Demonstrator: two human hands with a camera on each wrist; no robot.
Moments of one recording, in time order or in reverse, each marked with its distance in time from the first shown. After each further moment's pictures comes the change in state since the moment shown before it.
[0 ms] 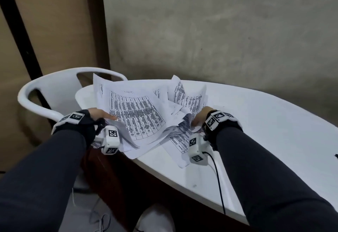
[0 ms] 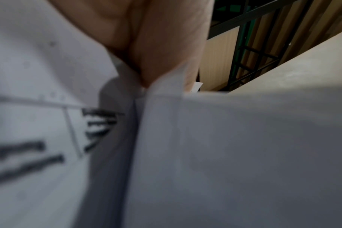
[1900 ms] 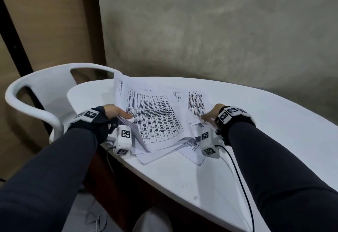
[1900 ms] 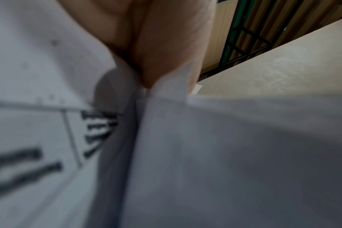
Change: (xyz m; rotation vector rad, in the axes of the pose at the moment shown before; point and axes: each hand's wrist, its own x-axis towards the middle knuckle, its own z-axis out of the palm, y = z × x) left_hand 0.029 0.029 0.039 -0.129 -0.213 0.148; right_hand 0.038 0.026 -0.021 -0.108 0.028 0.075
